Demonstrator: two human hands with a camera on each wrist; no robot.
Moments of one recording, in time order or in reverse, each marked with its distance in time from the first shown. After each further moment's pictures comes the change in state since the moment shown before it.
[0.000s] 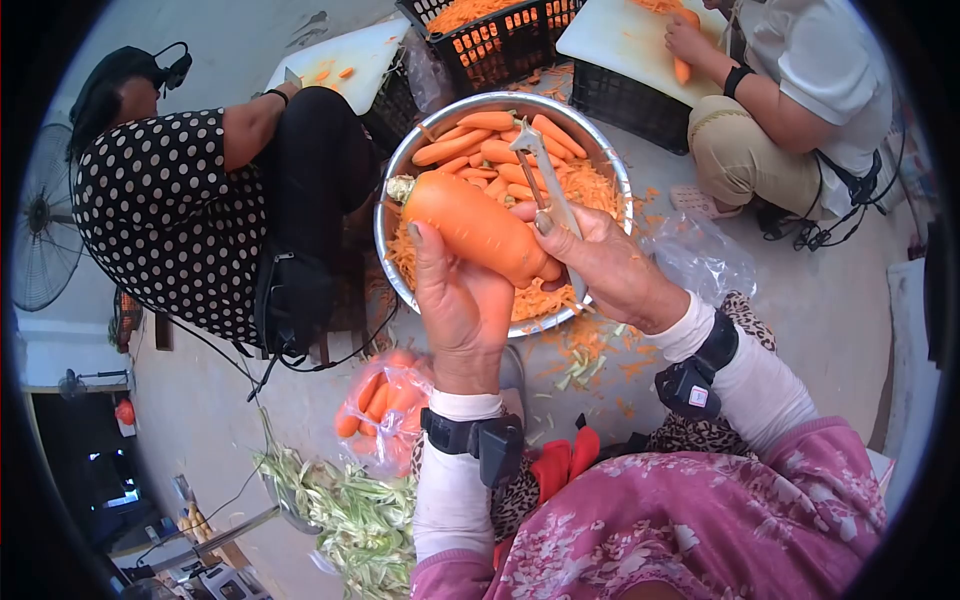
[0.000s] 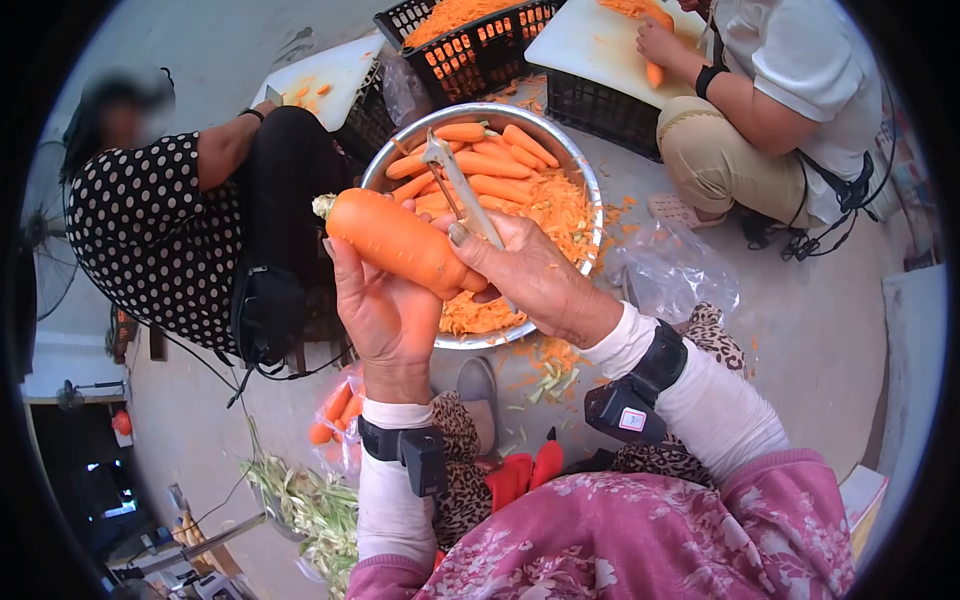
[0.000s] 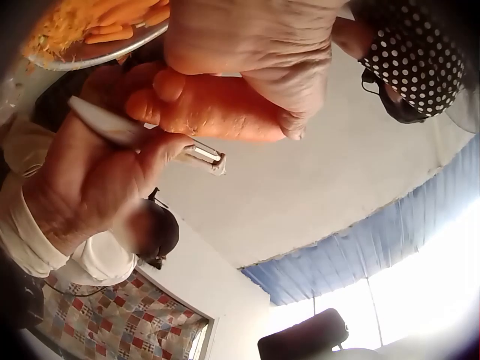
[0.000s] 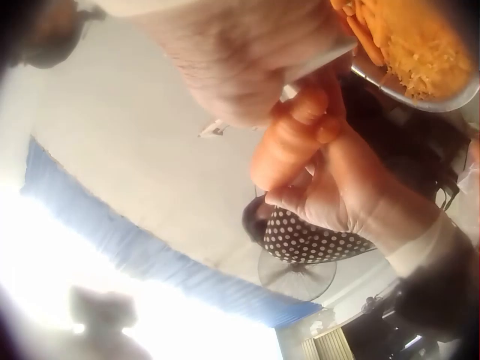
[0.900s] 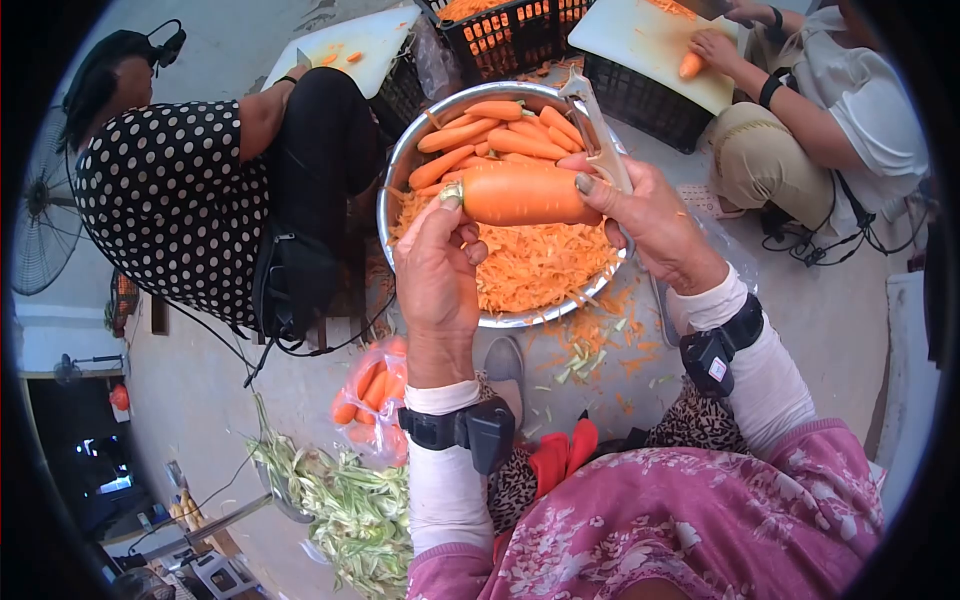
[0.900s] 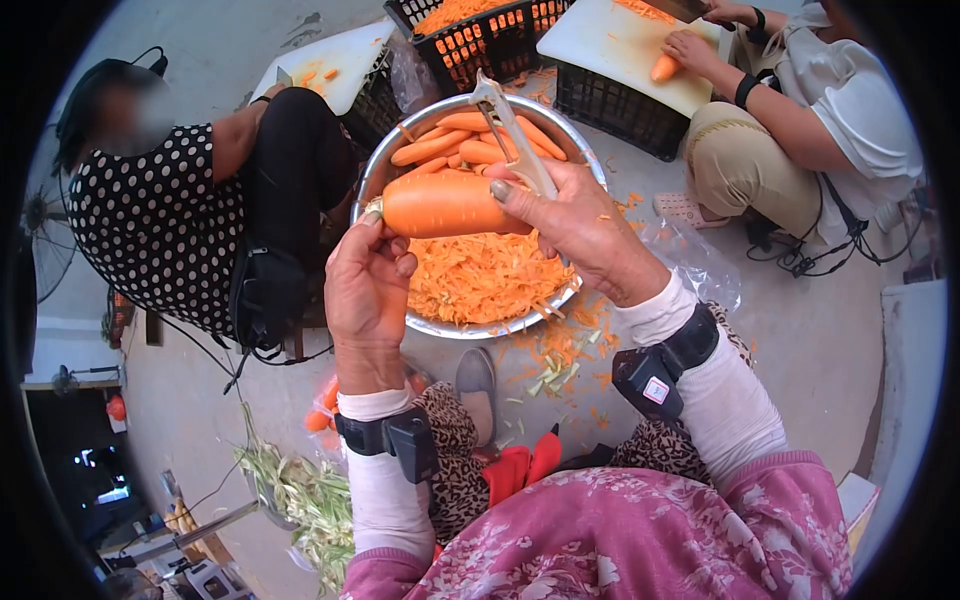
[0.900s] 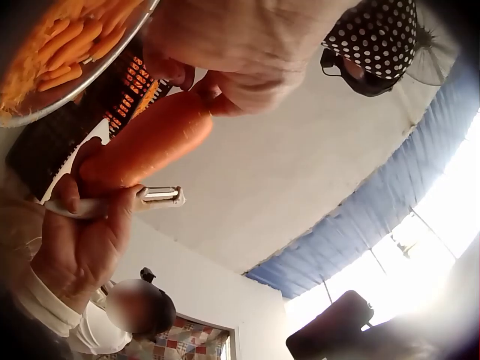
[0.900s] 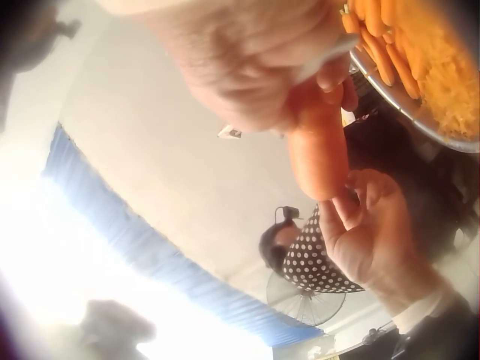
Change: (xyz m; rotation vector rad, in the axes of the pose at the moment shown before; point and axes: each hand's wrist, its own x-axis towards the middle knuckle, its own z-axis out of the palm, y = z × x) left_hand 0.005 0.030 -0.012 0.370 0.283 -0.071; right_hand 0.005 -0.020 -0.028 -0.247 0.174 0.016
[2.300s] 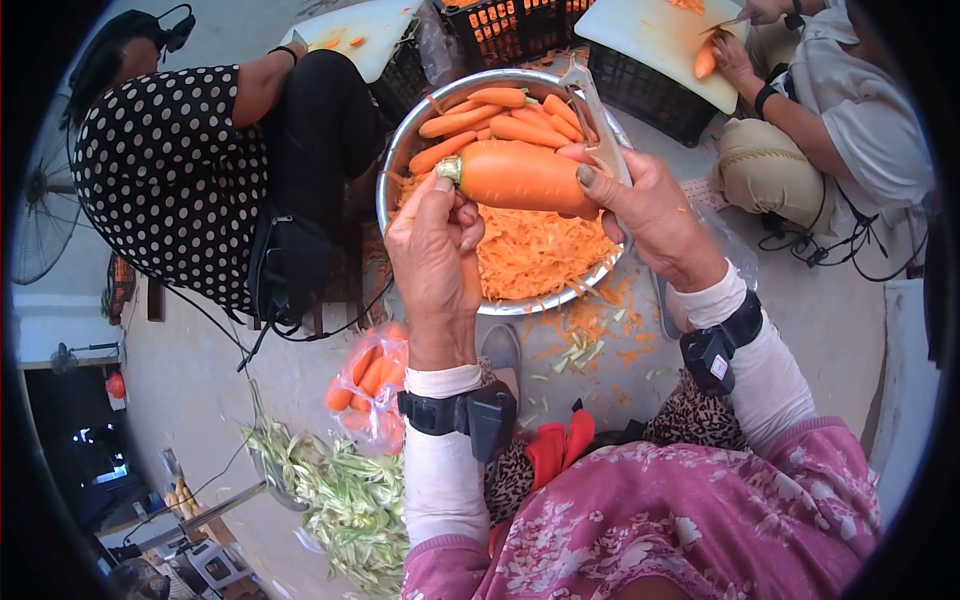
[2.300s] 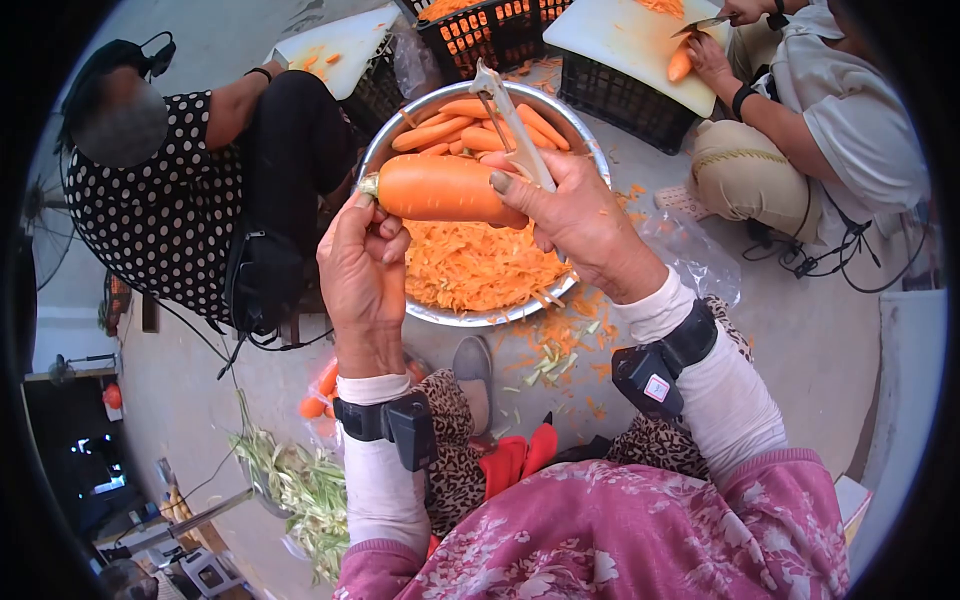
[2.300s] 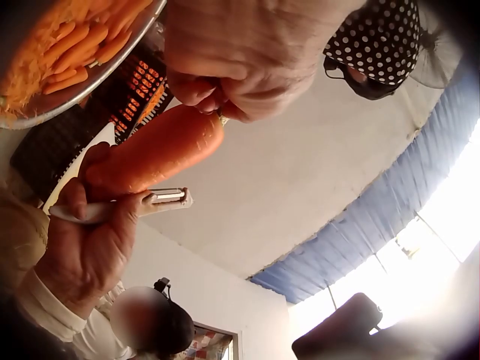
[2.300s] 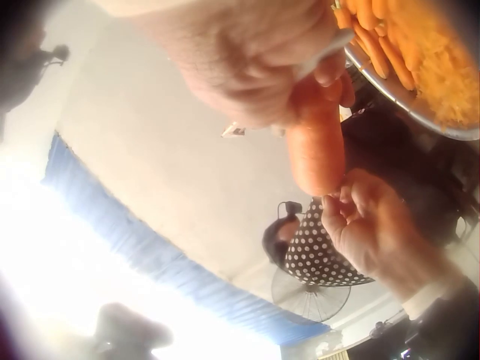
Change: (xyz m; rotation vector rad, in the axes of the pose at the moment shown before) left_hand 0.000 -0.001 0.000 -0.059 -0.029 0.110; right_hand -0.004 0.004 0.011 0.060 0.008 -0.027
